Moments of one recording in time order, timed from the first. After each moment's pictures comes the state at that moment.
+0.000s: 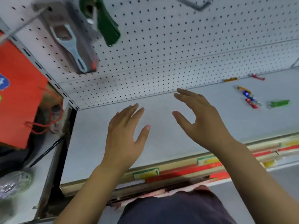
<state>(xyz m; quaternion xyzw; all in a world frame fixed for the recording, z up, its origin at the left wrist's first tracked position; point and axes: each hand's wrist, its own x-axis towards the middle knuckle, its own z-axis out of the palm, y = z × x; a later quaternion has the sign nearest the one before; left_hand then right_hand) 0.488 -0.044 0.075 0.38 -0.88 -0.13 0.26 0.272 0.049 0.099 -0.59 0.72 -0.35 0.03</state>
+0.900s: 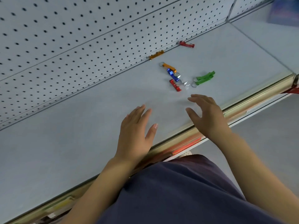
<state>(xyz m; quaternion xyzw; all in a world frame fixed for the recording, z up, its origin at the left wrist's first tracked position) 0.174 0.051 -0.008 0.31 -0.92 -0.22 0.06 -0.032 0.187 -0.029 -0.38 0.87 -0.29 0.13</state>
